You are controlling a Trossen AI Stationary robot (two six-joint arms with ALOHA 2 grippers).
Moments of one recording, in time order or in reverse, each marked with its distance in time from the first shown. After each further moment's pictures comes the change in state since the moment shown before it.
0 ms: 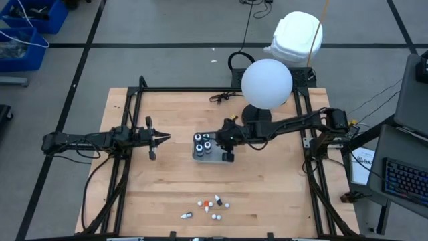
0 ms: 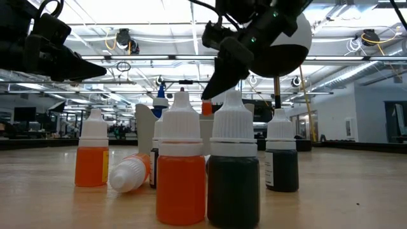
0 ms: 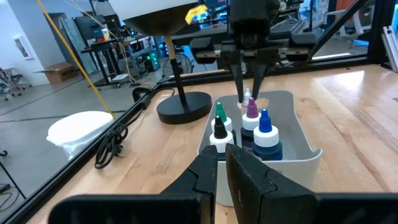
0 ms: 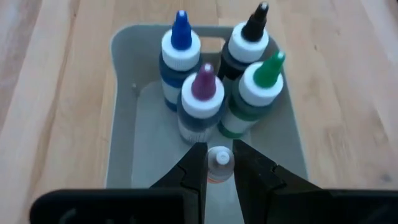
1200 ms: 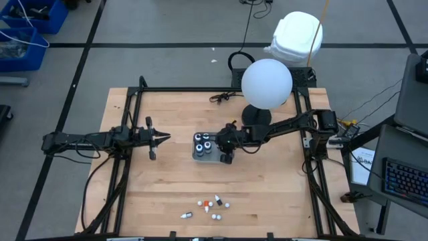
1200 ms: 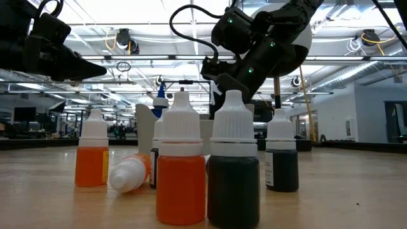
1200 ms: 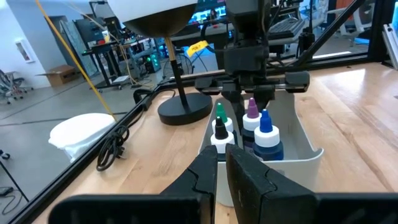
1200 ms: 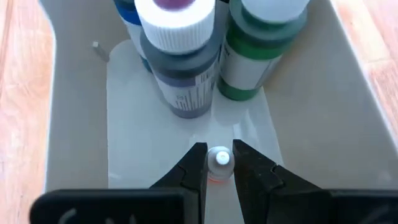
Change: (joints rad) left arm 0.000 0.001 0.000 0.004 0.000 0.016; right arm -0.013 0.118 -0.070 0.104 0.002 0.137
